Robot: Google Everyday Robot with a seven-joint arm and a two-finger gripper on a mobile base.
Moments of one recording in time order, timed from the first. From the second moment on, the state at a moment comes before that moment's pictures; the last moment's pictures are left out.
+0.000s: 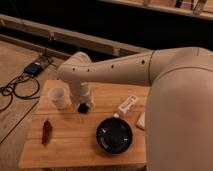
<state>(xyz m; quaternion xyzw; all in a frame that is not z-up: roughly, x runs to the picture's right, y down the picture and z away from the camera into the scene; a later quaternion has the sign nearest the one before) -0.107 0.101 0.703 -0.26 0.23 0.64 0.68</state>
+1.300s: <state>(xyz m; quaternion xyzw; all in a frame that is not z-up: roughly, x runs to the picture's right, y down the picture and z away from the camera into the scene) -0.139 0.080 0.721 -0.26 0.21 0.64 0.69</state>
